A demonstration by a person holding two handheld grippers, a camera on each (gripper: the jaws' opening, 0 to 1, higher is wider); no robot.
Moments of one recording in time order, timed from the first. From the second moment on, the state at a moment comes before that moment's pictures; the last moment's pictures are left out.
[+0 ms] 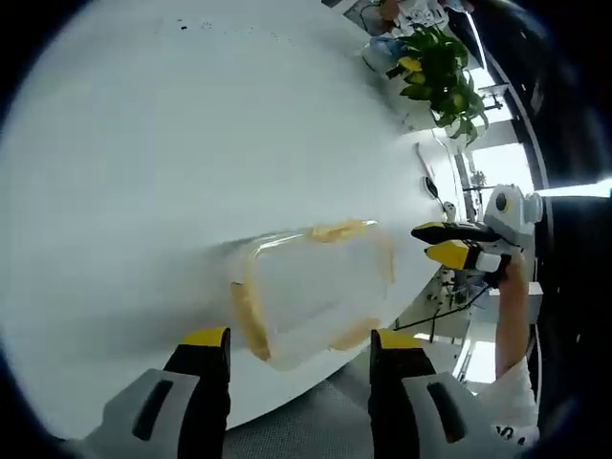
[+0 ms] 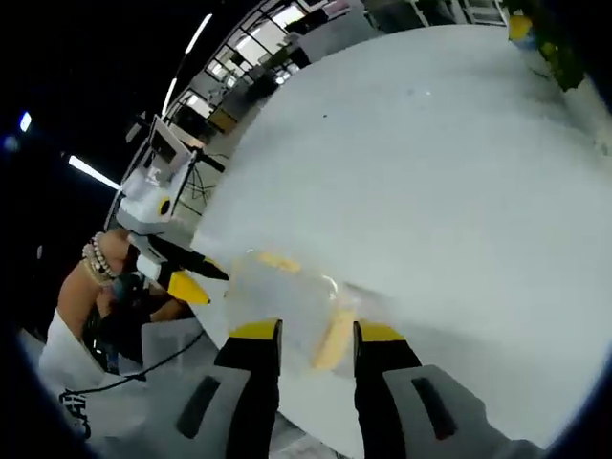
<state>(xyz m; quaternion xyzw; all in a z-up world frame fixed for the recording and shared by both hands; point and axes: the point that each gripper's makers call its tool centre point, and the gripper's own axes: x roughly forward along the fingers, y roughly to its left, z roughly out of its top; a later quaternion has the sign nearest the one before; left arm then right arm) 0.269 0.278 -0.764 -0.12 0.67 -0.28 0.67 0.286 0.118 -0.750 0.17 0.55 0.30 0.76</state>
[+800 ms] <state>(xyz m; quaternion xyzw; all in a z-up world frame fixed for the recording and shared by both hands) 0.272 0.279 -0.785 -0.07 0.69 -0.26 0.67 0.277 0.127 -0.778 0.15 0.59 0.30 0.74</state>
